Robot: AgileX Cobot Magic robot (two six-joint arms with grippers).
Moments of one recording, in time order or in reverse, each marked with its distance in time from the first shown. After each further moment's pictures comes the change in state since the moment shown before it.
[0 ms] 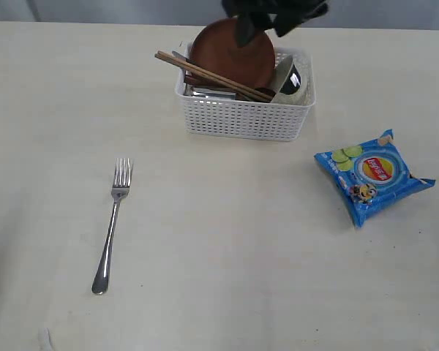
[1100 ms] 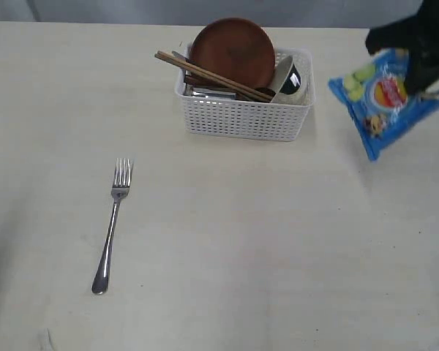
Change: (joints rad) left arm 0.000 0.000 0.000 0.000 0.000 0.000; right arm -0.335 -0.175 0.303 -0.227 0.227 0.204
